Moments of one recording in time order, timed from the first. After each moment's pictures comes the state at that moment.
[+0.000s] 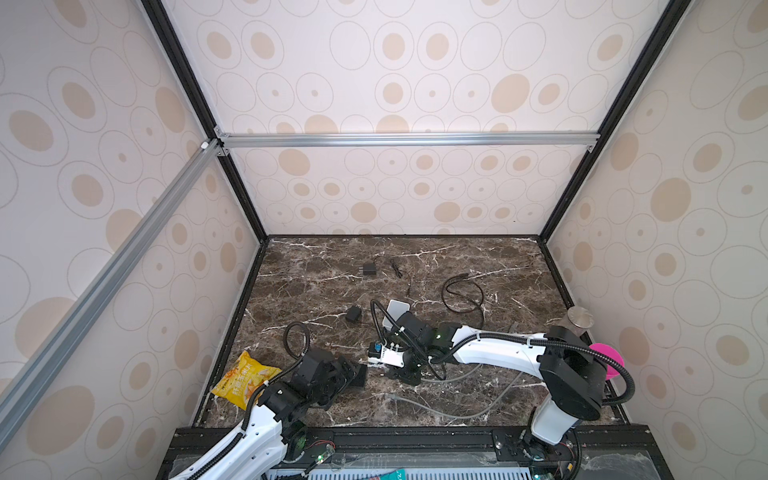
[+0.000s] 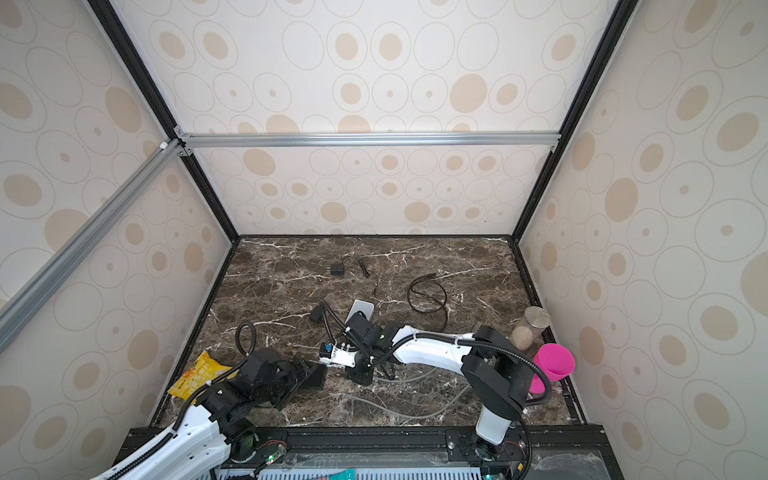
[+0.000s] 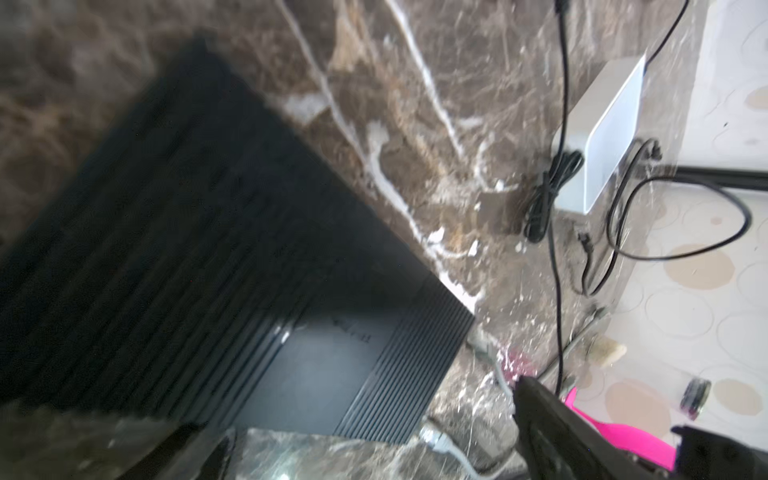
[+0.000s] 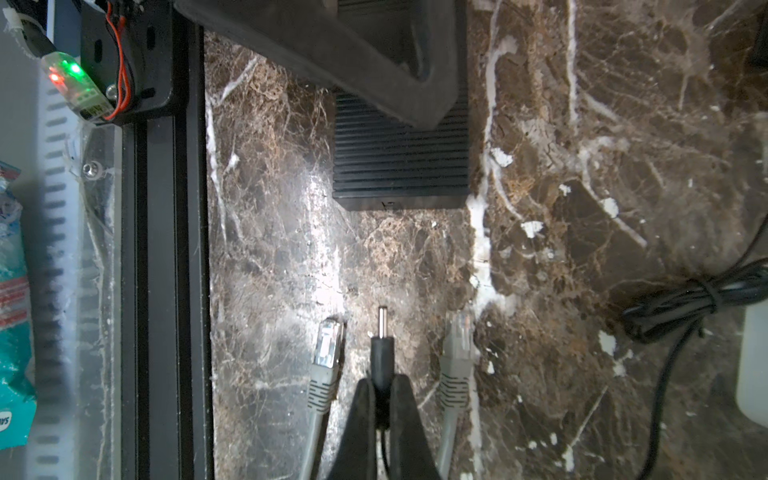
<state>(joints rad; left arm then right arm) -0.57 0.62 0.24 -0.52 0.08 -1.35 1.01 1.69 1.07 -0.47 -0.34 -0.35</state>
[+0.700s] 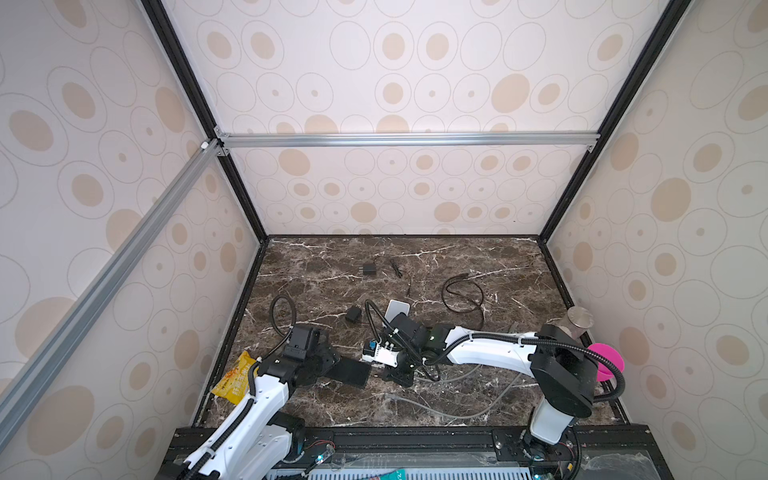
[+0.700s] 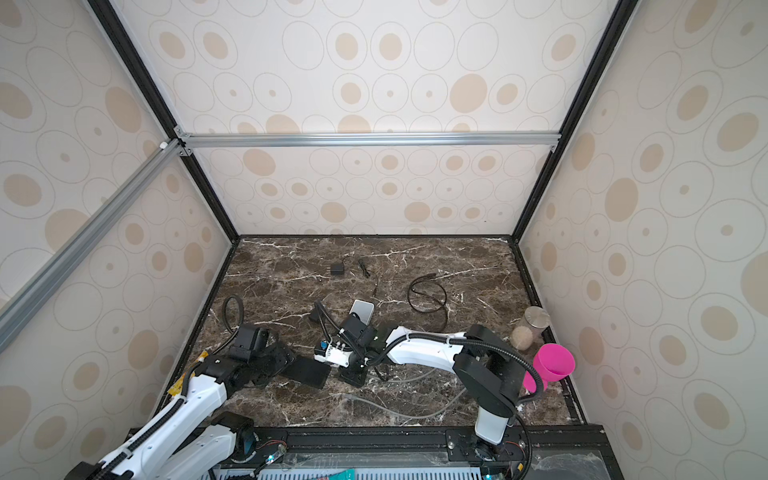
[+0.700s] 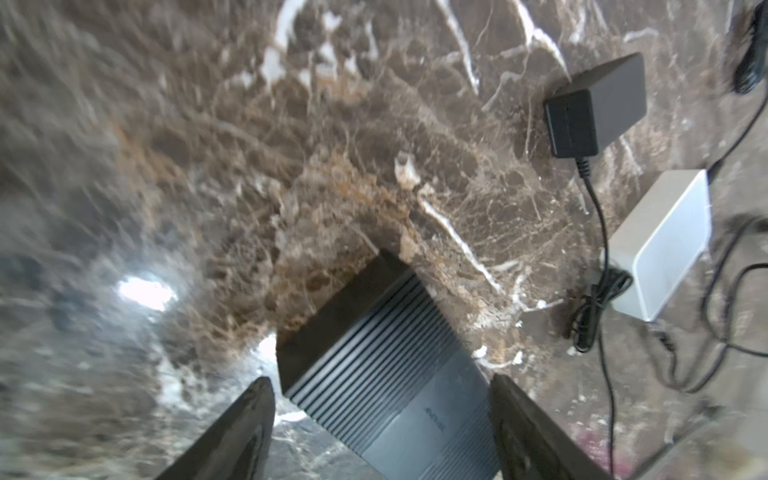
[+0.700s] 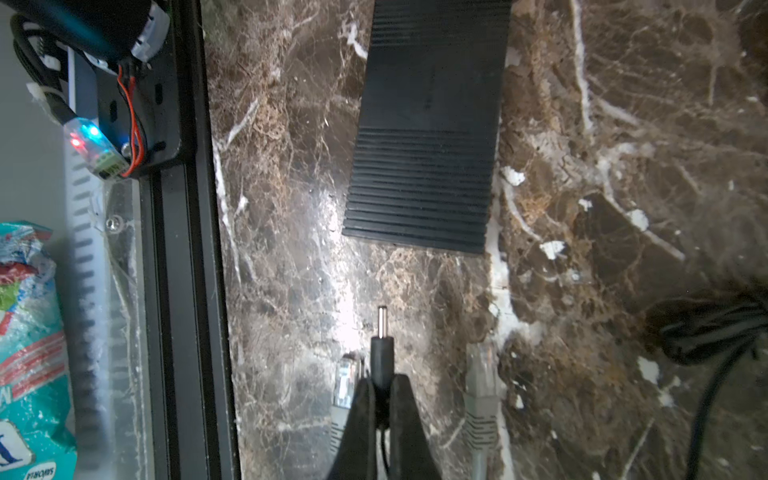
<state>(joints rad) -0.25 0.89 0.48 -0.67 0.03 -0.93 1.03 1.74 1.10 -0.43 -0.36 -0.20</state>
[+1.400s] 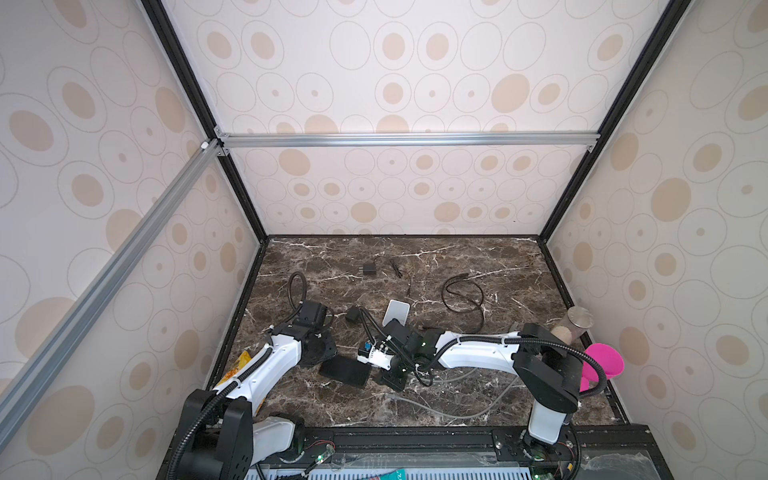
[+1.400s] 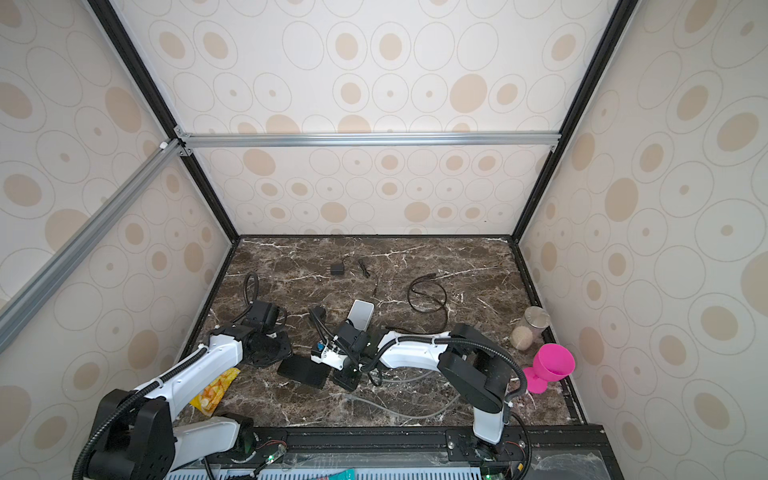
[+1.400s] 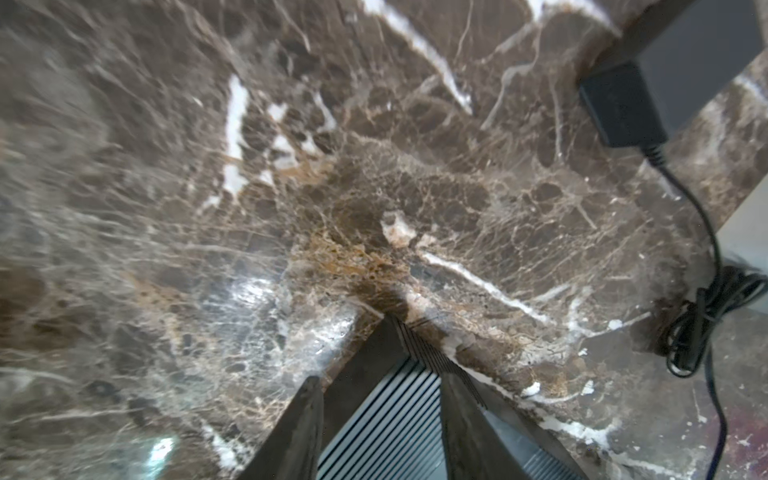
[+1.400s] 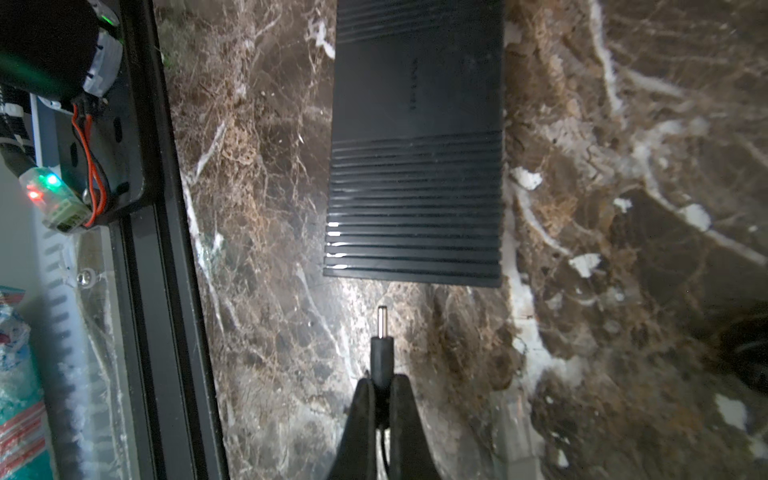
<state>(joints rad) -0.22 1.22 0.64 -0.70 0.01 -0.65 1.07 1.82 1.10 -0.35 -0.34 -0.08</state>
